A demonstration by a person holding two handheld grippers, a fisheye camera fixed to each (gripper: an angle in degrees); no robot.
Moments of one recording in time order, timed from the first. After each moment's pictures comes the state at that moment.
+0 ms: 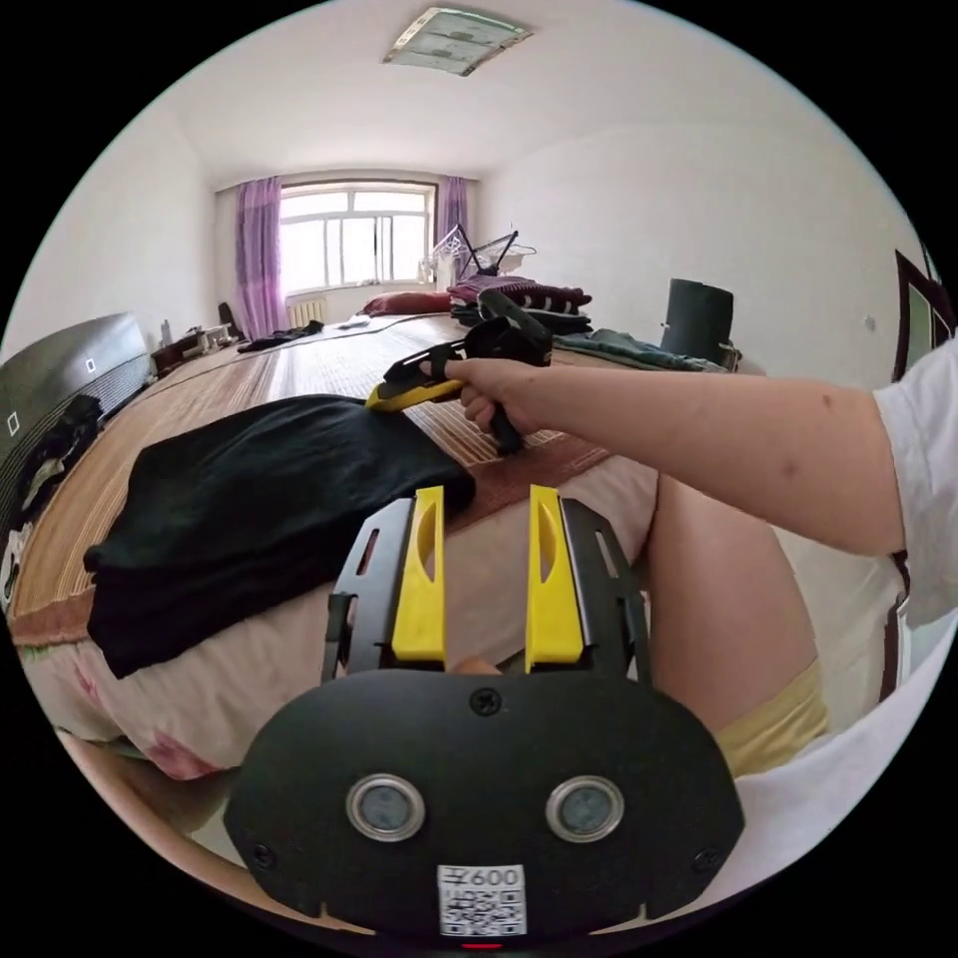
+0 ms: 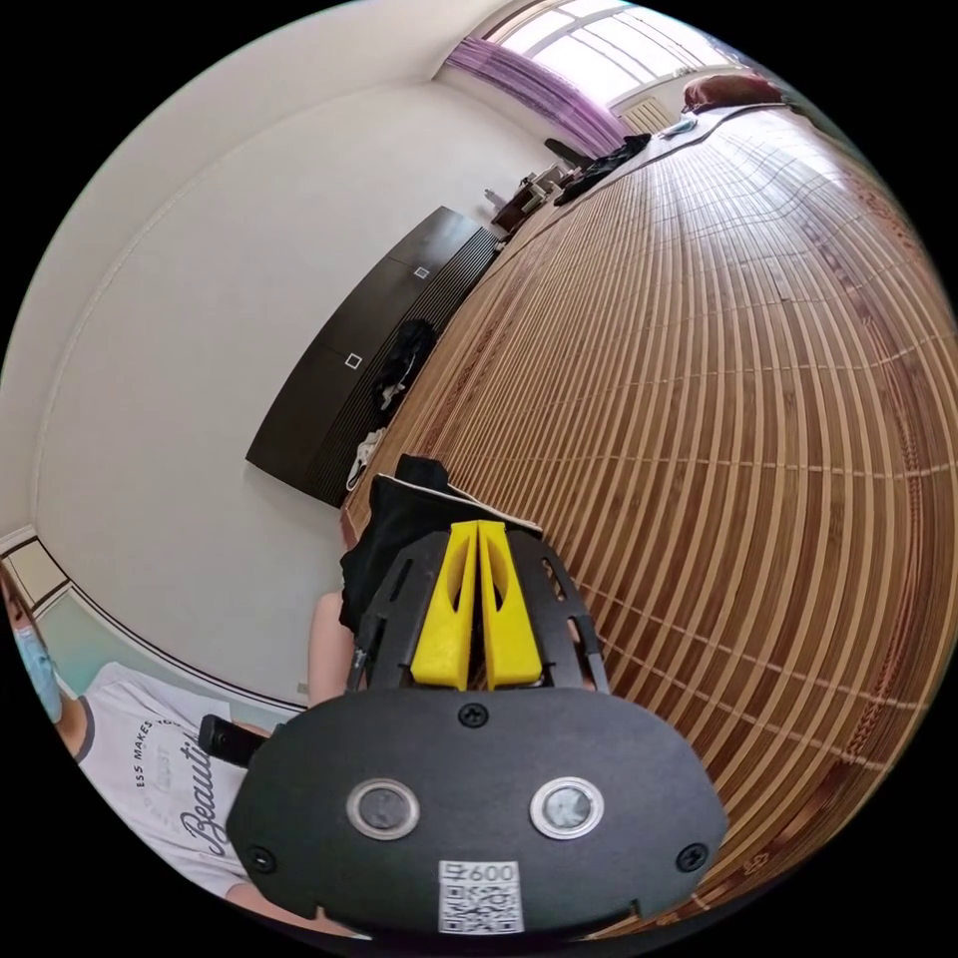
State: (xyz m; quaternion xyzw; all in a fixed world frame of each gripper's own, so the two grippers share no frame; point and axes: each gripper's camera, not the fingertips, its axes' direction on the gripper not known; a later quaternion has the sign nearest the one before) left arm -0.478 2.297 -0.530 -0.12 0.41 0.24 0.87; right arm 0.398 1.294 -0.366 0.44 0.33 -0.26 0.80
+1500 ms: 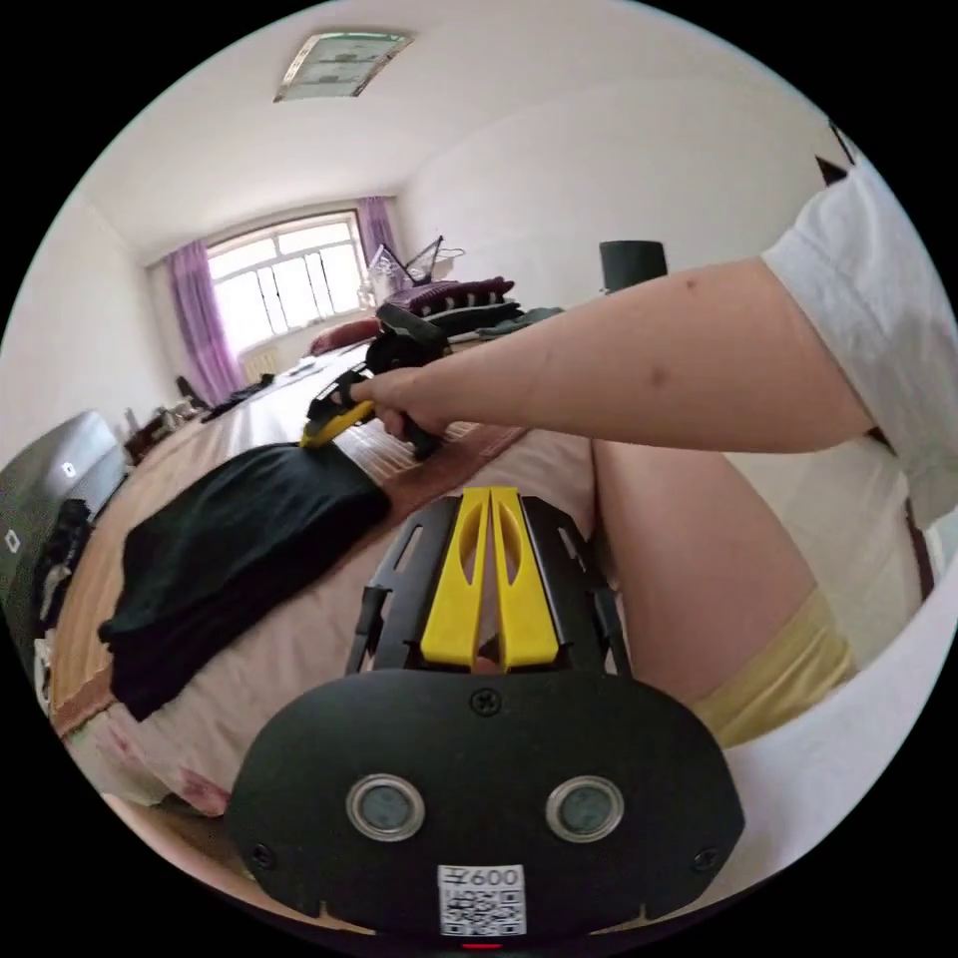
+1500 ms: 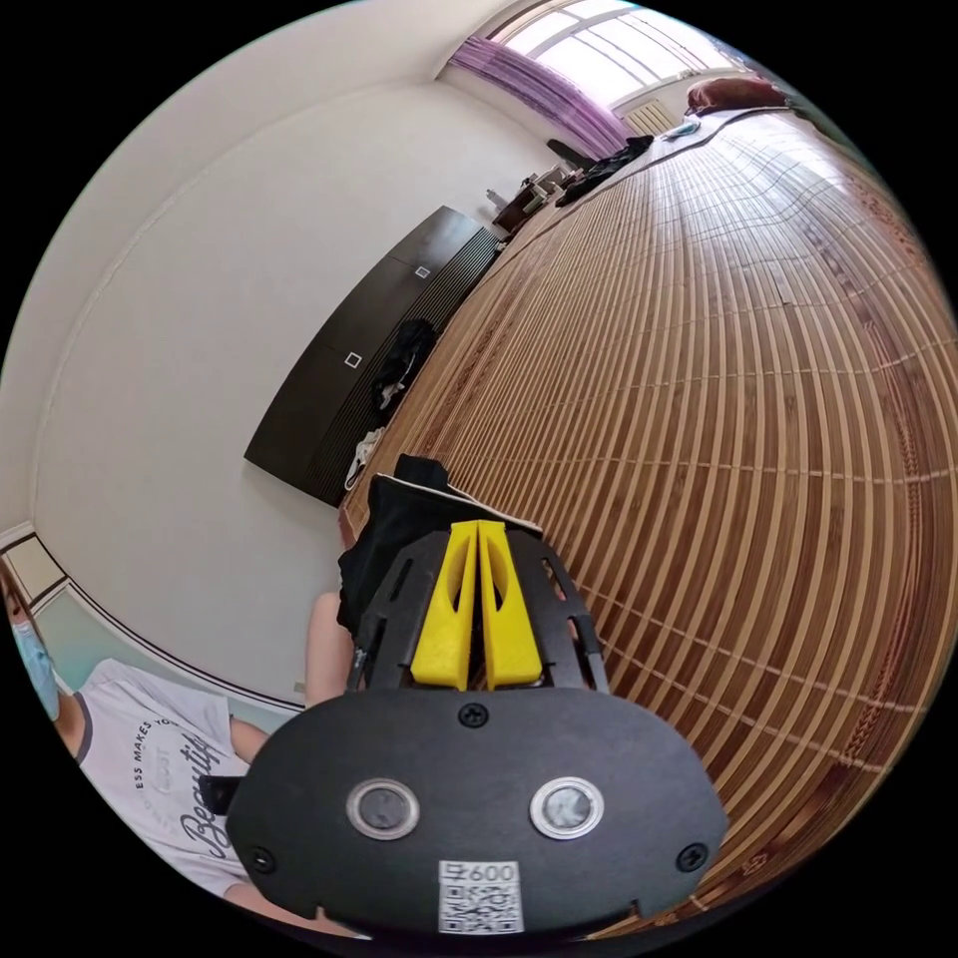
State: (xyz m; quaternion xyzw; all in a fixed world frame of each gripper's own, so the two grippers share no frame) left arm -0.421 2.399 -0.536 -0.01 0.38 0.35 0.86; right arm 0.365 1.348 -0.358 0.44 0.33 -0.26 0.80
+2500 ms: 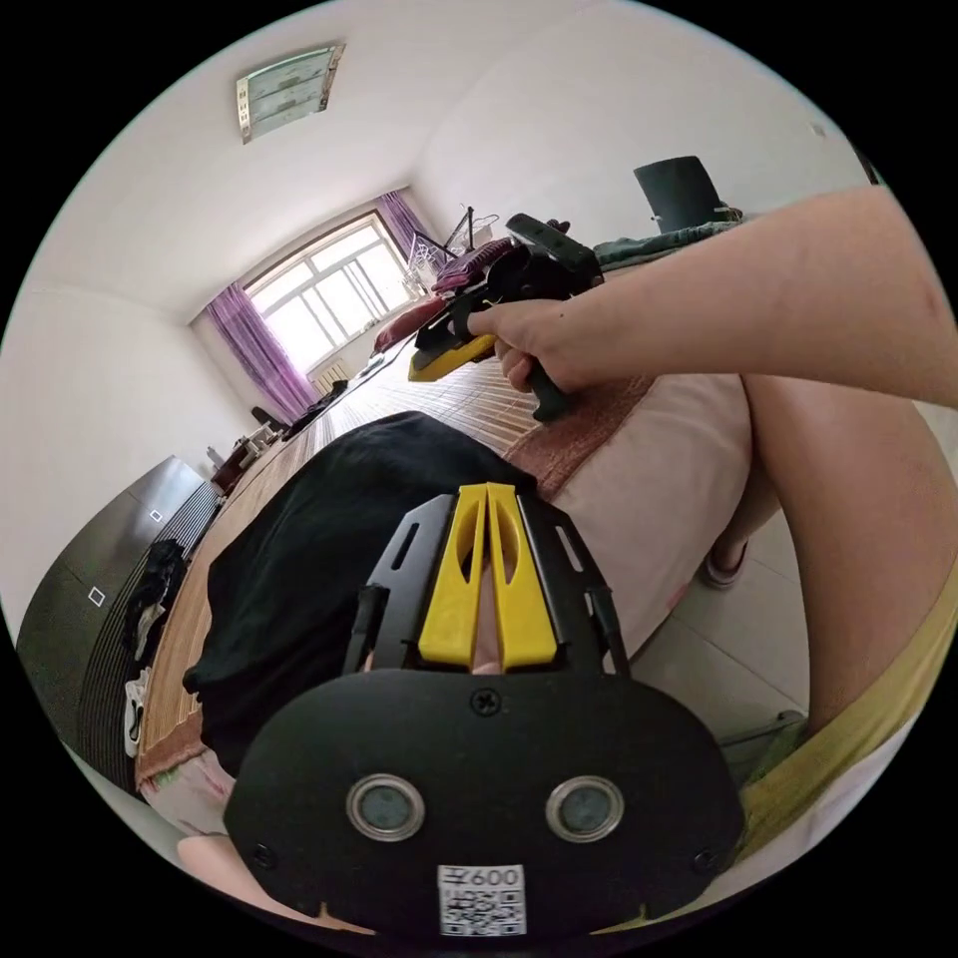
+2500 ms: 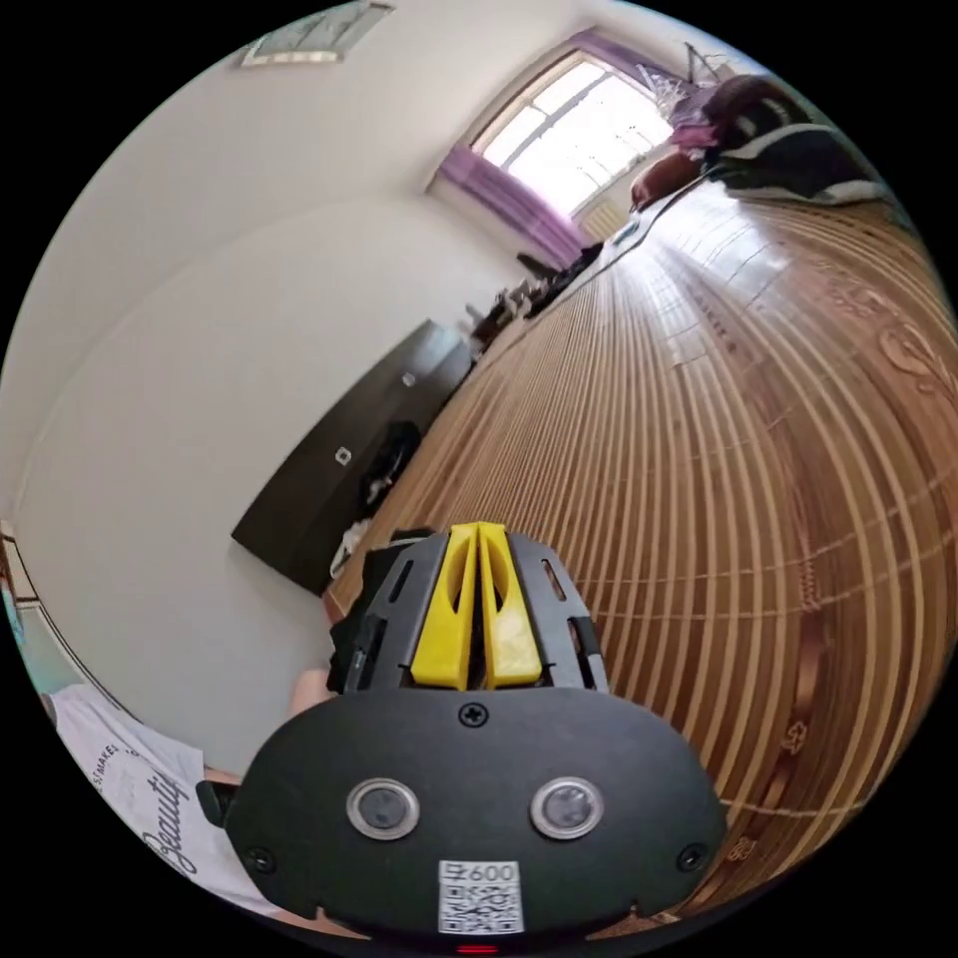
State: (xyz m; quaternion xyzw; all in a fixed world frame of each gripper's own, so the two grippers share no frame) left arm -0.395 2.454 -0.588 0.00 0.28 0.44 0.86; right arm 0.450 1.411 -0.343 0.56 0.33 -0.27 0.71
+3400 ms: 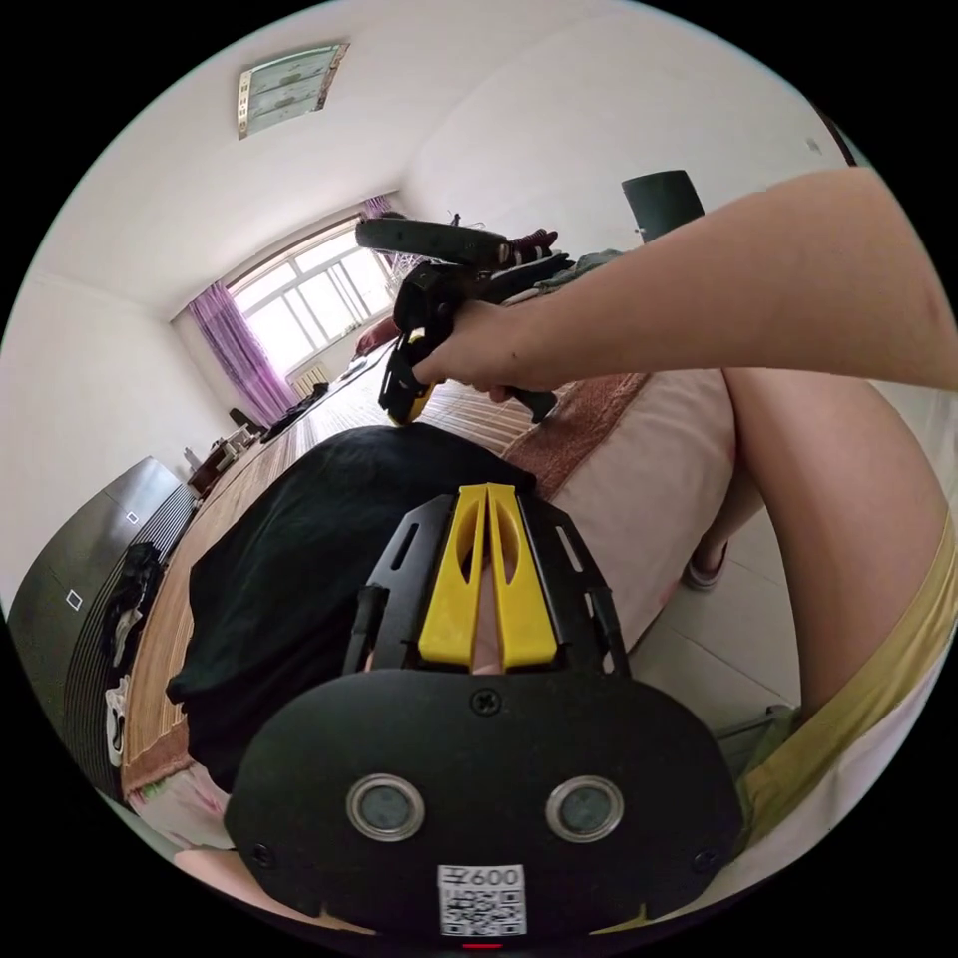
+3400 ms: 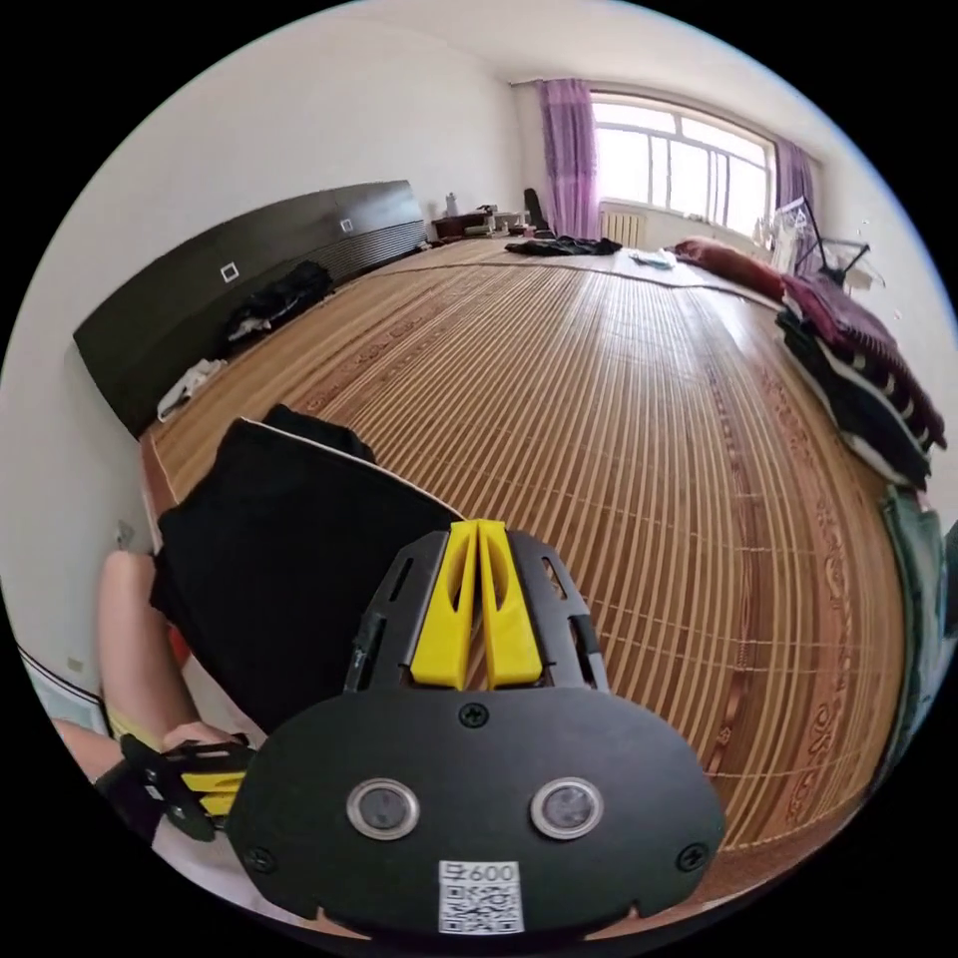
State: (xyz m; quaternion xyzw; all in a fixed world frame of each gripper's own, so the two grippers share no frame) left arm -0.413 2.337 -0.746 -0.02 0.32 0.42 0.85; right arm 0.577 1.220 -0.141 0.45 0.66 -0.20 0.56
